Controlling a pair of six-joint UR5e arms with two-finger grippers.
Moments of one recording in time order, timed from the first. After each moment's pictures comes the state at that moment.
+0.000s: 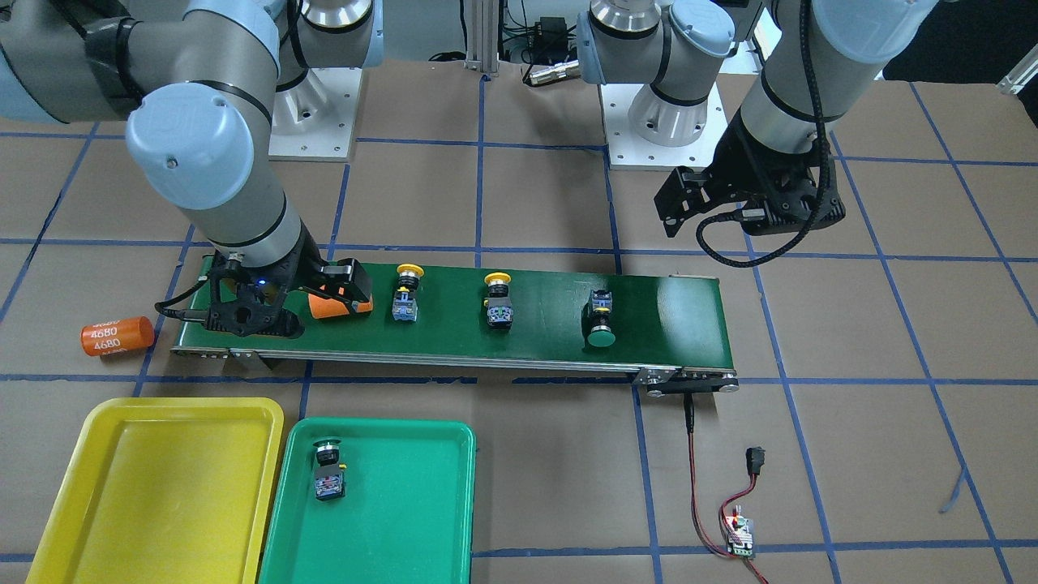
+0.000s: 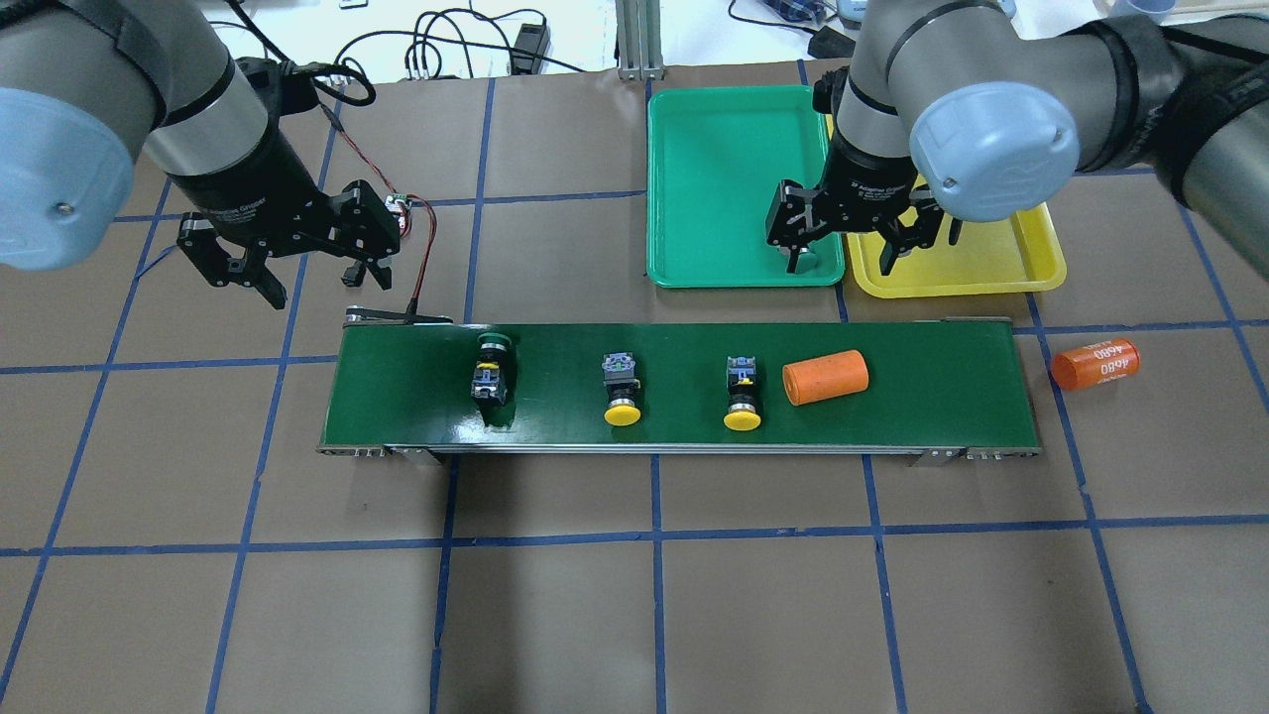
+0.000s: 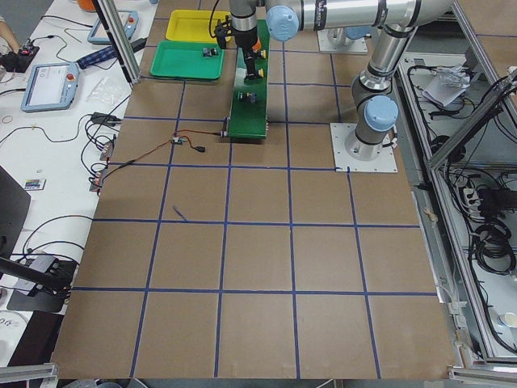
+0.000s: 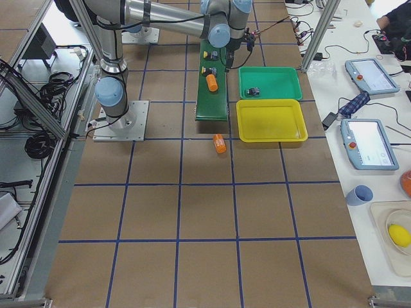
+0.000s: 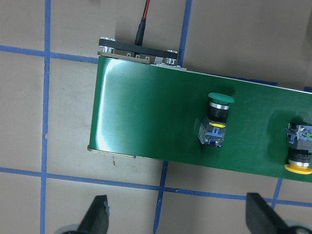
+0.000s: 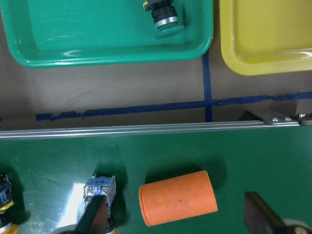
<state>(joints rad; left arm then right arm) -1.51 -1.58 -1.64 -1.58 1.58 -0.10 1.66 -1.34 1.64 -1.77 -1.53 0.15</state>
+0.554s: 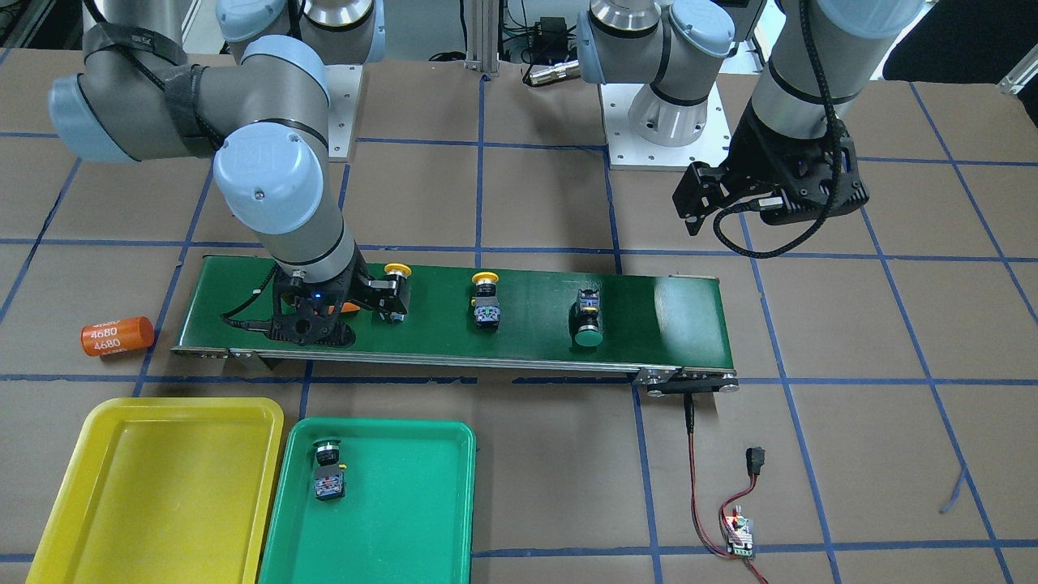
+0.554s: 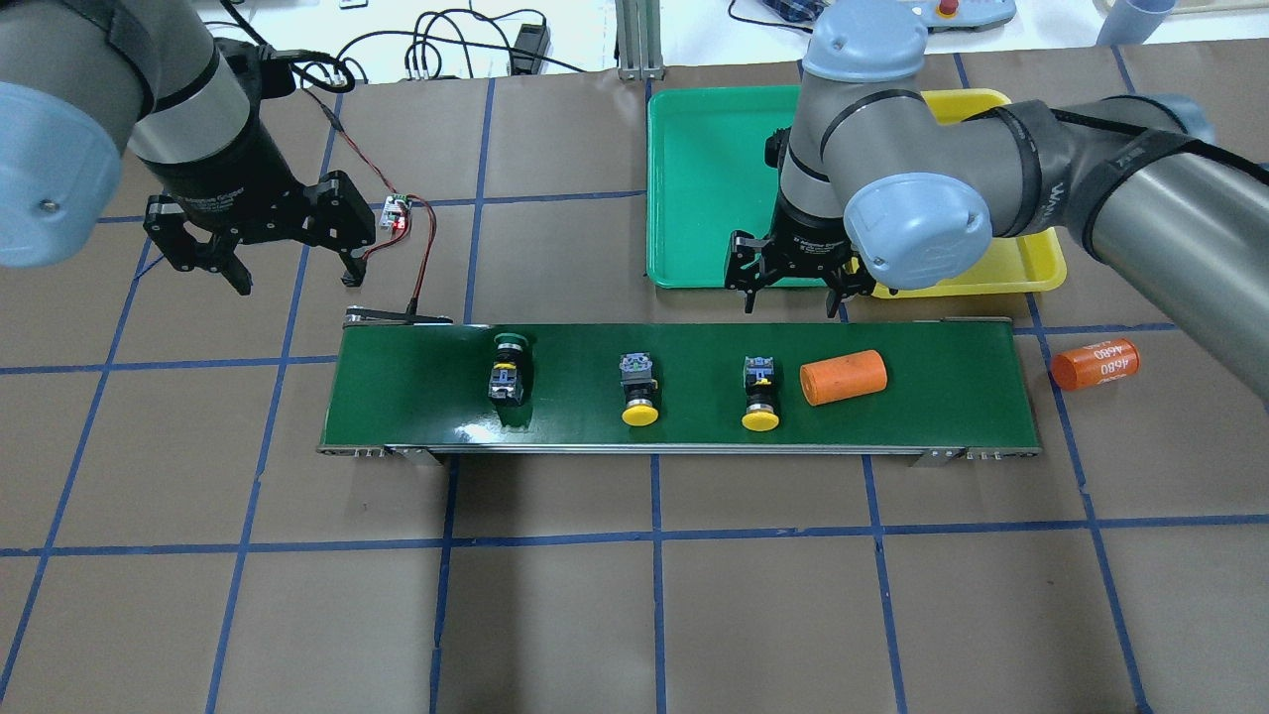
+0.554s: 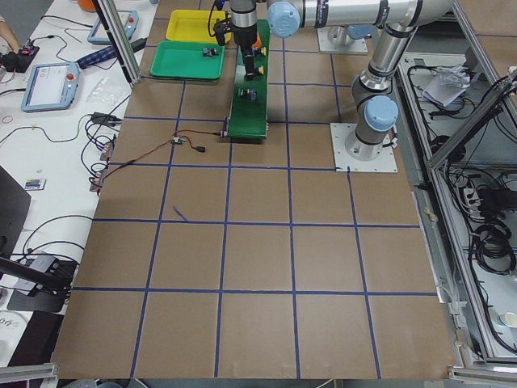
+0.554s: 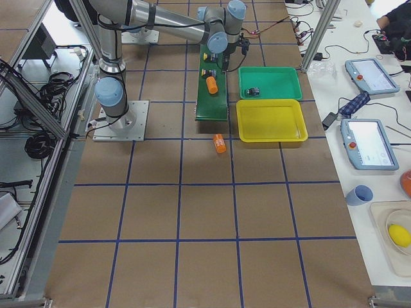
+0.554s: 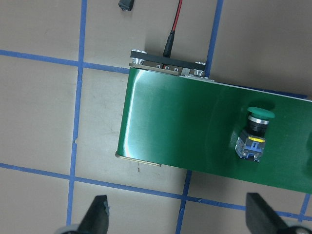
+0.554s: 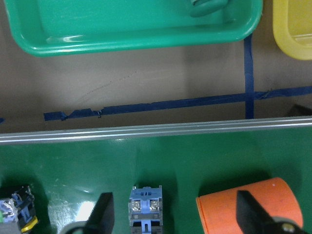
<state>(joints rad) -1.52 -1.57 -1.63 -1.56 1.64 -0.12 1.72 -1.30 1.71 -1.88 -1.52 0.24</state>
